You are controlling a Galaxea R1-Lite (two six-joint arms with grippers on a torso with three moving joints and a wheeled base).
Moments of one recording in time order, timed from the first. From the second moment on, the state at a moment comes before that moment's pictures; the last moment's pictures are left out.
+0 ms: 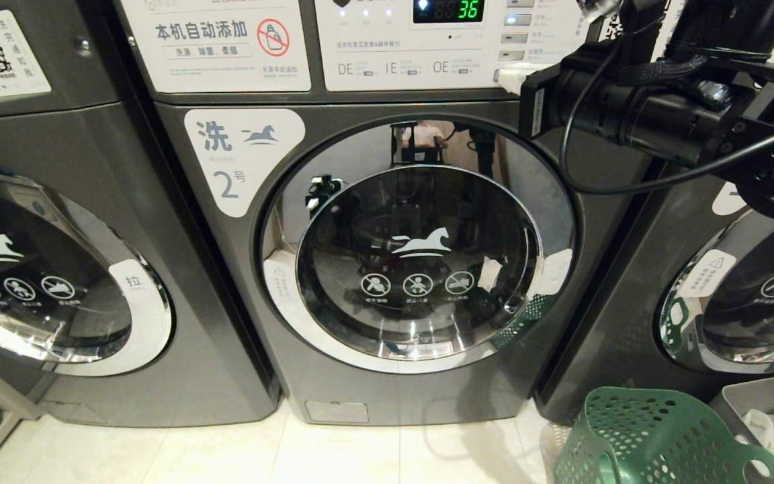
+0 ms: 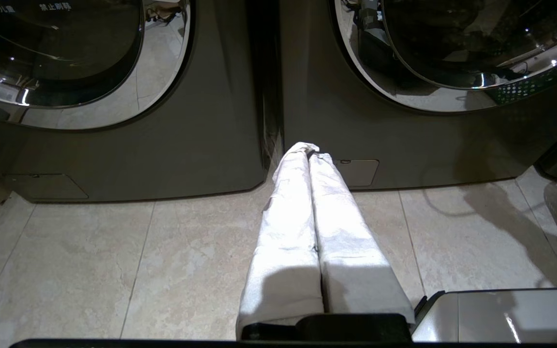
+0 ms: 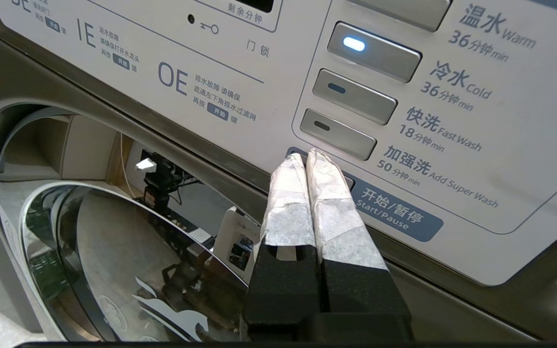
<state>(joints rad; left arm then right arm) 0.01 0.00 -0.06 0.16 -0.01 0.06 0.43 1.80 -1.60 -0.40 0.05 -0.30</state>
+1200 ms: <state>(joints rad) 0.01 0.00 -0.06 0.16 -0.01 0.06 0.40 1.68 -1.41 -0.41 0.08 -0.30</state>
